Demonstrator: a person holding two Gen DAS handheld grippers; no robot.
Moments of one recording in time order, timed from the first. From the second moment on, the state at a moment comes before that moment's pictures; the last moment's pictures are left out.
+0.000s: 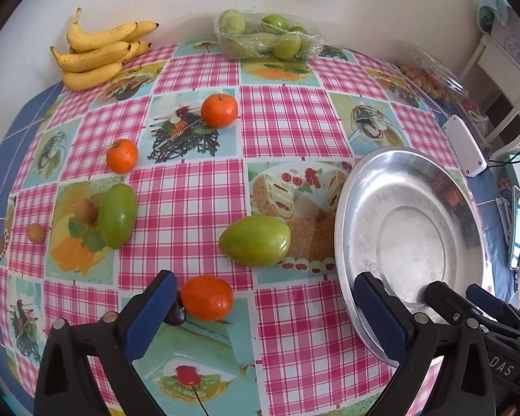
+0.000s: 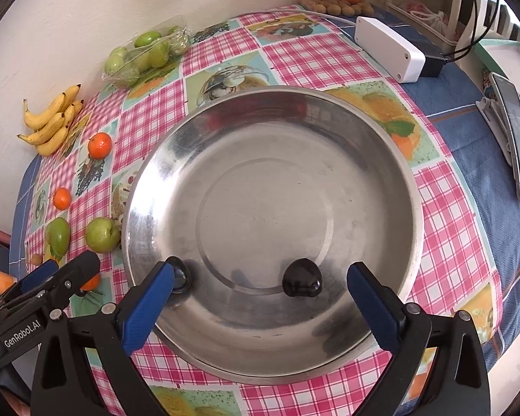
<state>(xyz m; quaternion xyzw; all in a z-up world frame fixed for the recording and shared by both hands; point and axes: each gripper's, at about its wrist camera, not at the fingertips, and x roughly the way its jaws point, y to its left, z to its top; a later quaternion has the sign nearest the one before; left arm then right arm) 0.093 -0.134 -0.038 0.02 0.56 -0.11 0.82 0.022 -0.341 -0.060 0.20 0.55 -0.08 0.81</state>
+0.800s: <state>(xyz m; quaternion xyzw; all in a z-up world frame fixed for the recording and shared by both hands) 0.104 -0.020 -0.024 -0.02 0.52 -0.02 0.85 0.034 -0.304 -0.054 0.21 0.54 0.00 0.81</state>
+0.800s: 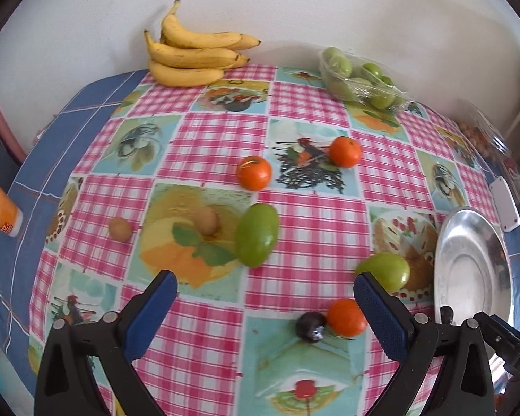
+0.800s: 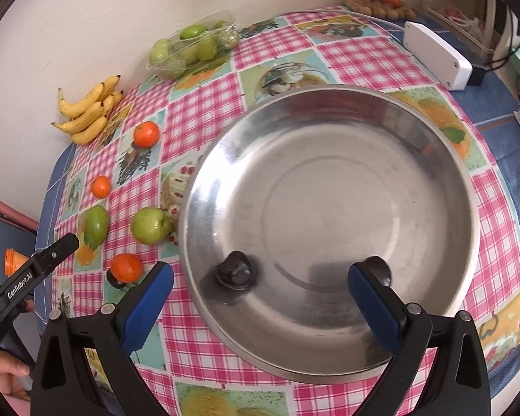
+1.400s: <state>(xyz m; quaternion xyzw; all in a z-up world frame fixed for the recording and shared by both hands) 0.112 0.045 -0.032 -0.08 0.55 0.02 0.83 0.060 -0.194 -0.039 0.20 0.55 0.11 0.81</state>
